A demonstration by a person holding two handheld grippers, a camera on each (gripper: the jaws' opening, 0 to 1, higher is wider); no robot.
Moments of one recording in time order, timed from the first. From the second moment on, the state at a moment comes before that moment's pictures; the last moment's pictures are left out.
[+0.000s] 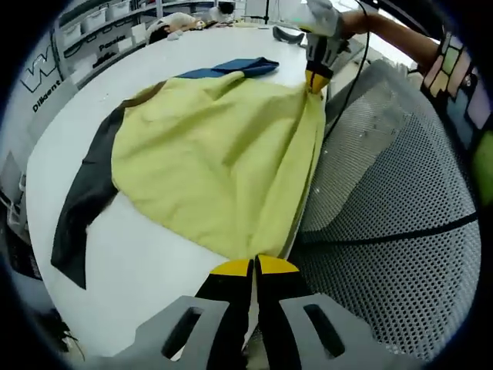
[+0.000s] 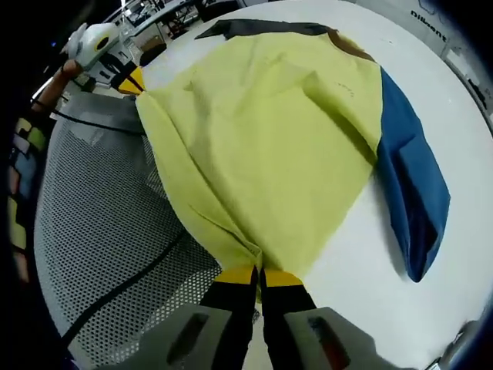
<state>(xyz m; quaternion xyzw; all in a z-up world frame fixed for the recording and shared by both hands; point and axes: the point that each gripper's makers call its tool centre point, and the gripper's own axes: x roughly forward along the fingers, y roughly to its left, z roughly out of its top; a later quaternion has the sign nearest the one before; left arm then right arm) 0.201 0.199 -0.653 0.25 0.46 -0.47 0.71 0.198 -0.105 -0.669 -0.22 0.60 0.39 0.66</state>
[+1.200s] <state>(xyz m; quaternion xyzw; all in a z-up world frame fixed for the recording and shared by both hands) 0.197 0.222 -0.642 0.19 0.52 -0.41 0.73 0.174 -0.082 -0.633 -0.27 0.56 0.47 0.62</state>
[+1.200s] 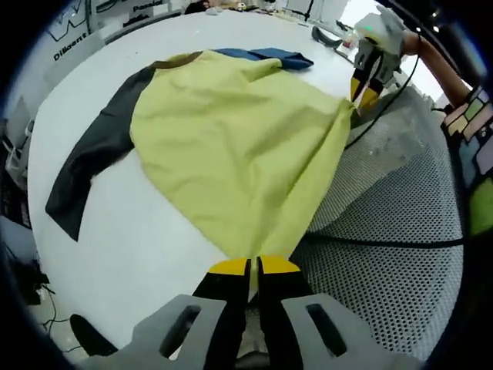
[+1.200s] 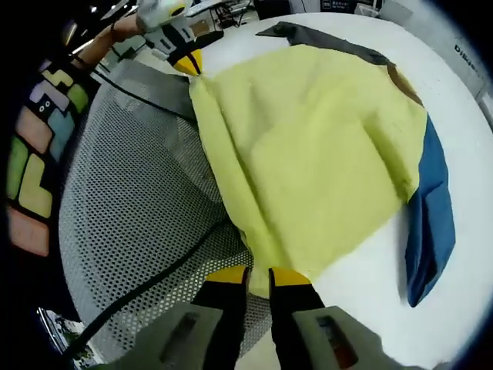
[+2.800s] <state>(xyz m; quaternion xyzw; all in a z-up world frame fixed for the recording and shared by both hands) 0.365 0.215 -0.603 0.13 0.28 -0.22 0.92 0.361 -0.087 -0.606 -0.14 0.31 0.22 0.91</state>
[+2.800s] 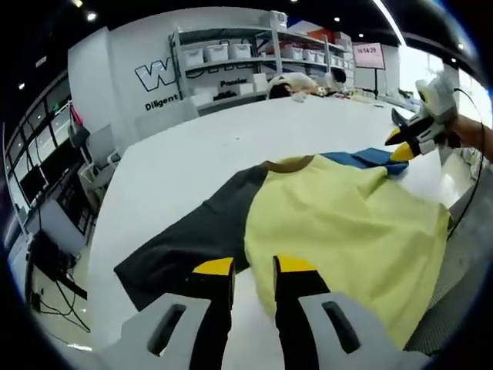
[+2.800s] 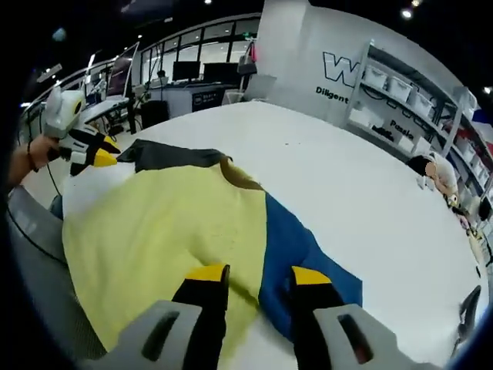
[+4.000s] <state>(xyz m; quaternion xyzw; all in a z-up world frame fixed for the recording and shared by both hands) 0.433 0.200 -0.667 0.06 0.33 -0.20 0.92 0.402 -0.083 -0.672 -0.09 0.38 0.19 0.90</state>
